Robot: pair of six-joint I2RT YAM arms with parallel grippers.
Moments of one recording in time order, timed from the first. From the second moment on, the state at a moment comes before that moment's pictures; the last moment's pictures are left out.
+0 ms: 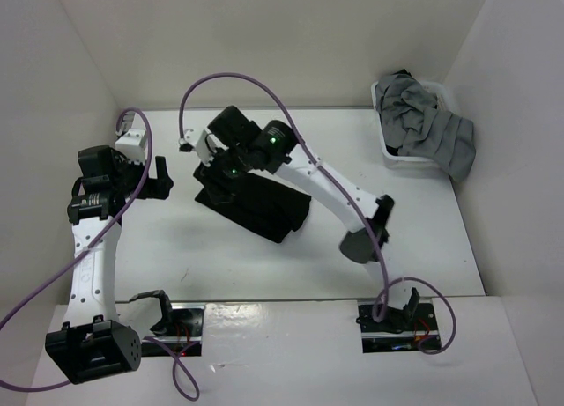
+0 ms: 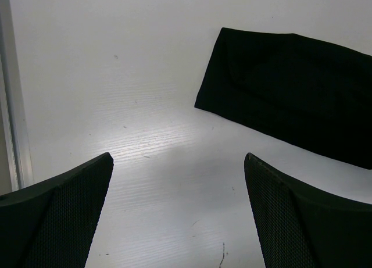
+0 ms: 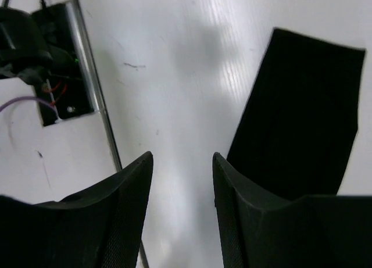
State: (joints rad) left arm 0.25 1.01 1.03 -0.64 0.35 0.18; right arm 0.99 2.22 2.63 -1.23 -0.34 -0.19
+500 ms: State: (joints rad) left arm 0.25 1.02 1.02 -0.63 0.29 0.18; right arm 0.88 1.50 1.38 -0.58 -0.14 -0.09
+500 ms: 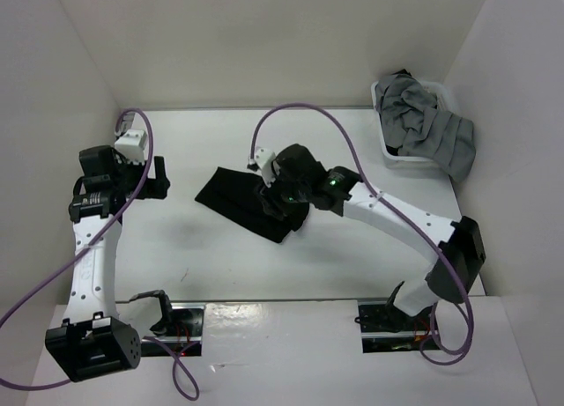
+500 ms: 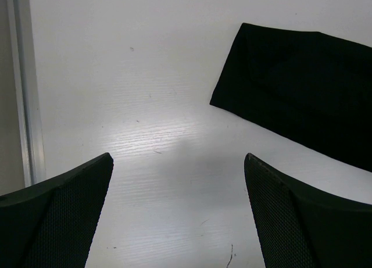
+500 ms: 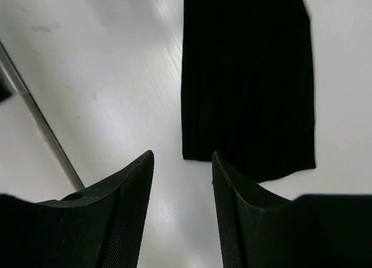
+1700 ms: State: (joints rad) left arm 0.35 1.11 1.01 -0.63 0.25 0.18; right arm 0.78 2.07 1.46 -0.14 -0.25 -0.11
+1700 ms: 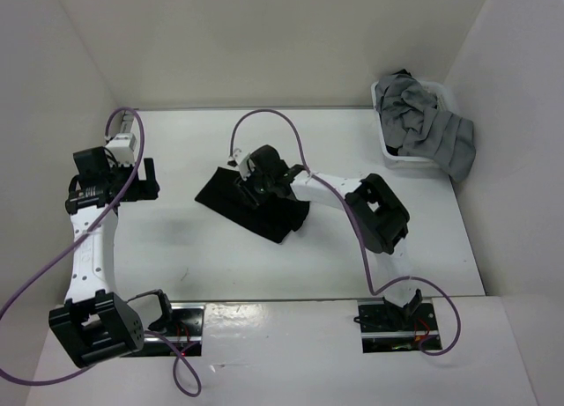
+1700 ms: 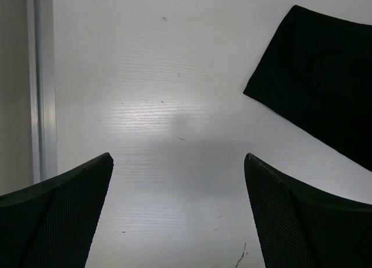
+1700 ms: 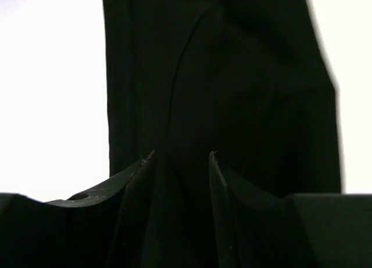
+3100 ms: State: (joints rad) left arm 0.35 1.14 1.01 -0.63 0.26 0.18; right arm 0.70 2.28 1.74 -0.21 -0.37 -0.17
